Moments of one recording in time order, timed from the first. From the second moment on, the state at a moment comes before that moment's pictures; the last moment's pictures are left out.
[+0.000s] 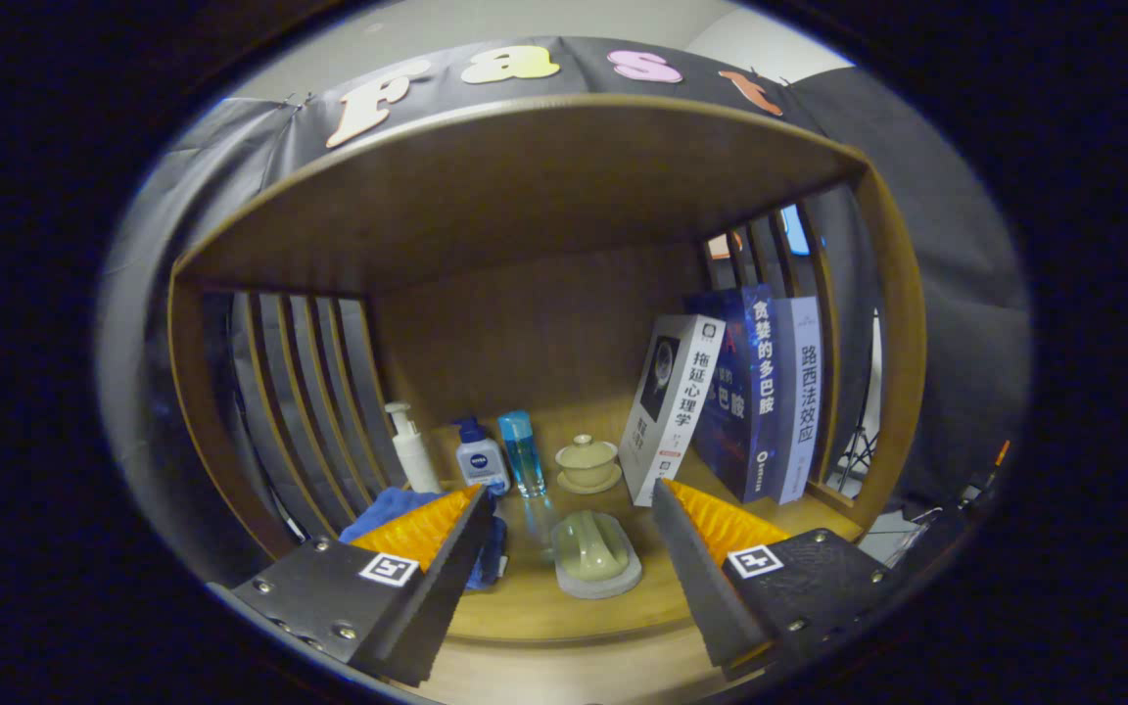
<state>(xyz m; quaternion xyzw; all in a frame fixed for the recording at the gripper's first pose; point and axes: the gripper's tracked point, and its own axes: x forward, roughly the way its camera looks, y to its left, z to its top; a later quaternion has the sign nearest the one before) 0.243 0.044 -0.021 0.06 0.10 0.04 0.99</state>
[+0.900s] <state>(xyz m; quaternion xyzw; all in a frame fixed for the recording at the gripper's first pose) 0.062 0.064 0.058 0.05 0.05 0.08 0.99</state>
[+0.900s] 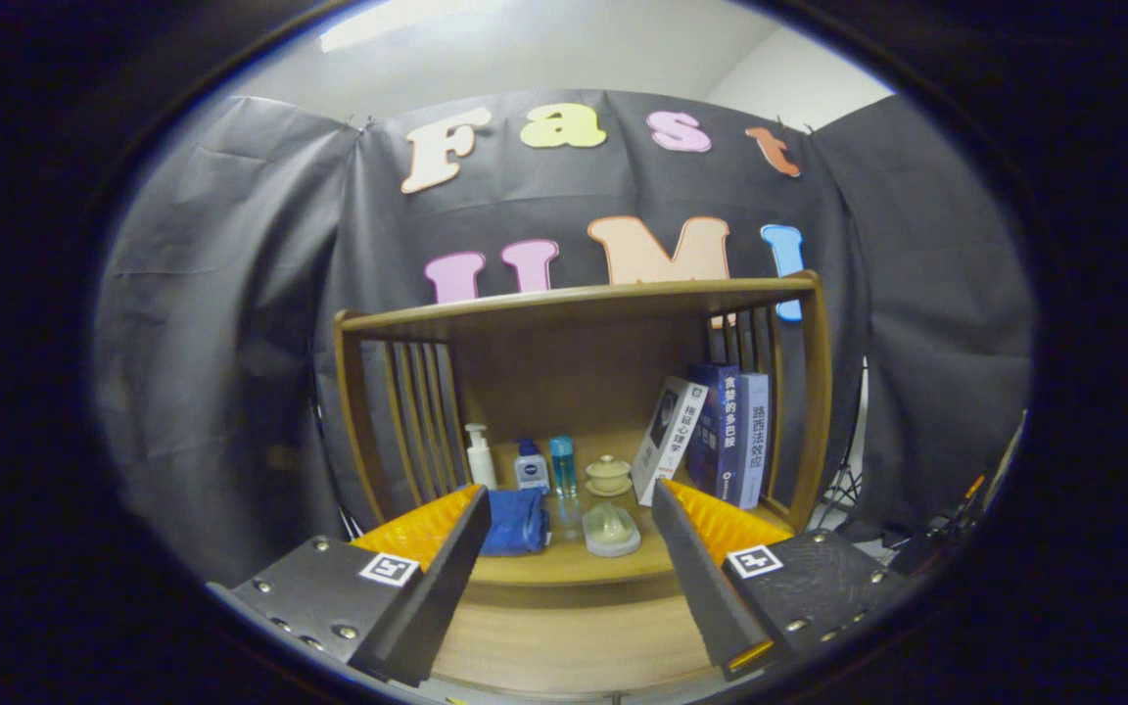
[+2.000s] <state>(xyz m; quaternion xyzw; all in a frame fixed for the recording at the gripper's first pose) -0.073 0.017 -0.148 0.00 0.12 0.05 0.99</state>
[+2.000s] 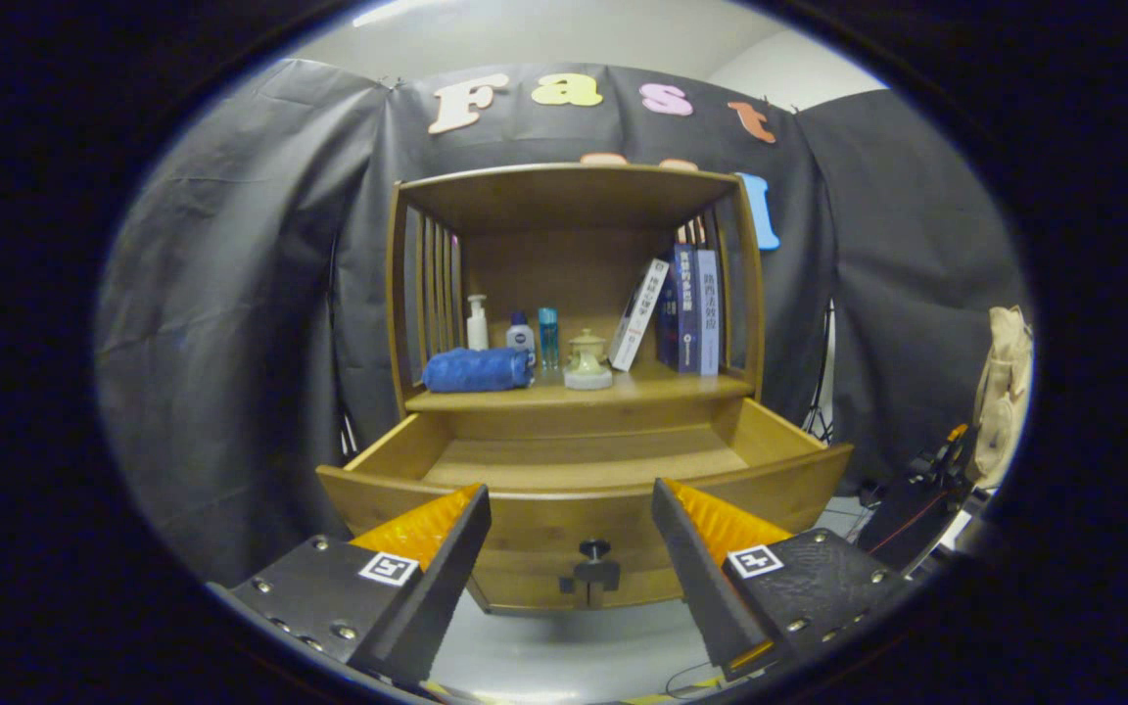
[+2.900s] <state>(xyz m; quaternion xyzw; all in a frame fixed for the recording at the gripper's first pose) -0.023 -0.005 -0.258 -0.01 0.18 0.03 0.98</state>
